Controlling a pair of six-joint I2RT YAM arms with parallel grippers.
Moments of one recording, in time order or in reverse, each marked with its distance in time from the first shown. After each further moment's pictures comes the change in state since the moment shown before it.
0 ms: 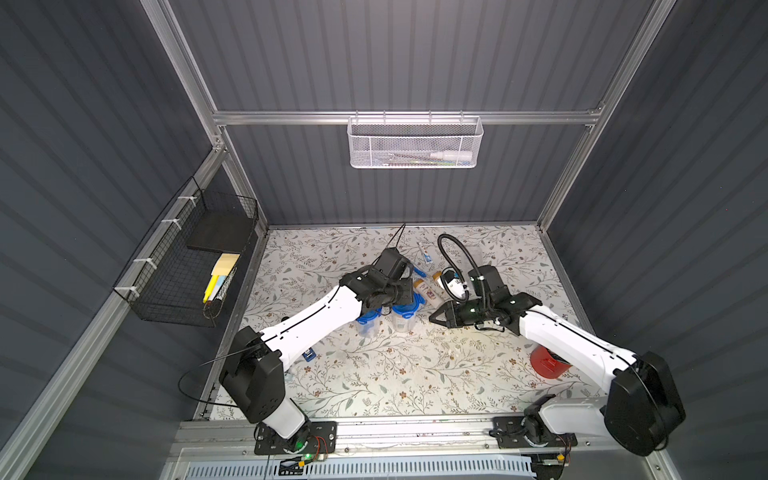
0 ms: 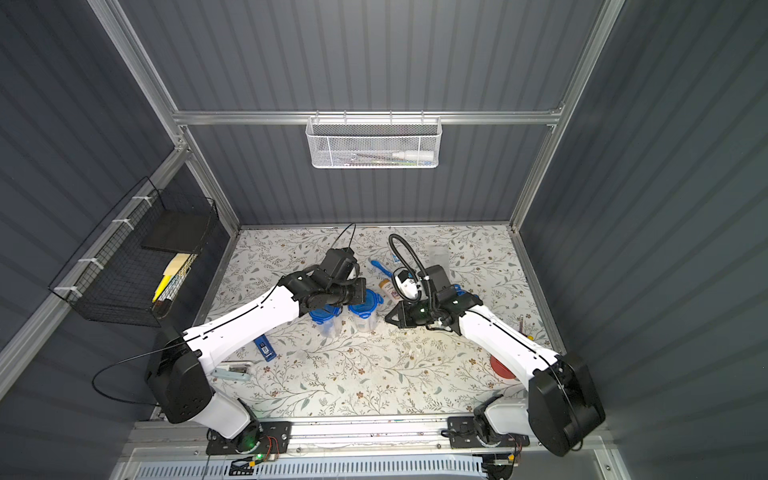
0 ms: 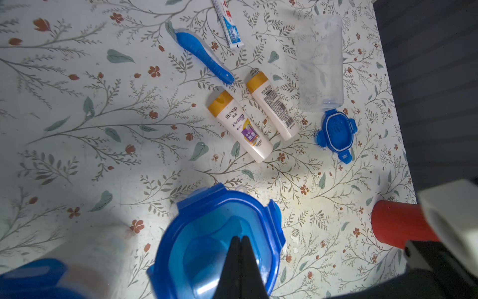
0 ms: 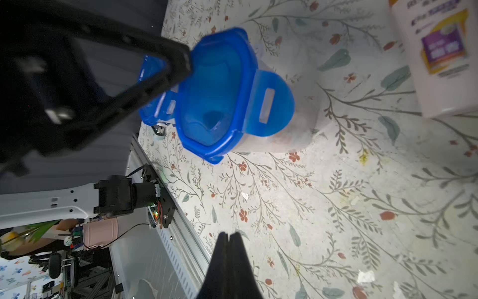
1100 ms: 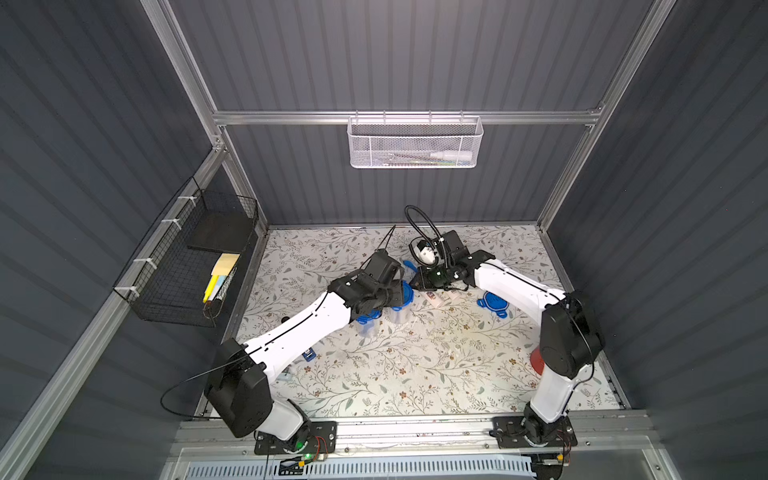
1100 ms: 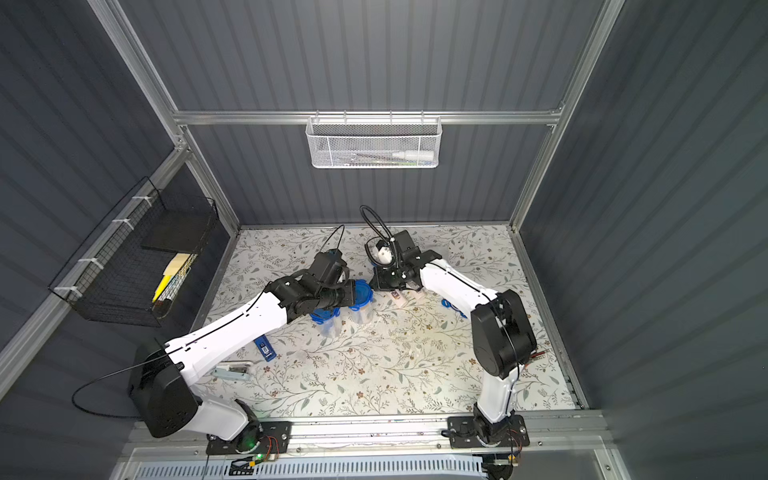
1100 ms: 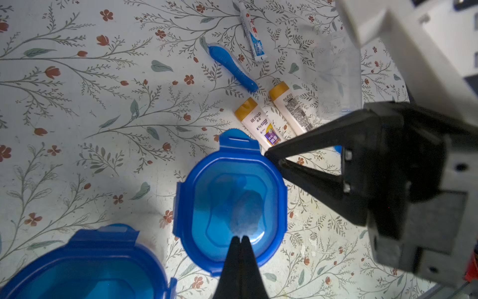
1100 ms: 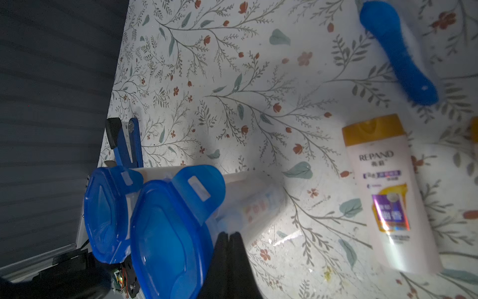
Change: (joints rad) left arm 0.013 -0.076 -0.076 -0.009 -0.058 0.004; right arm 0.022 0.497 0.572 -0.105 0.148 -0.051
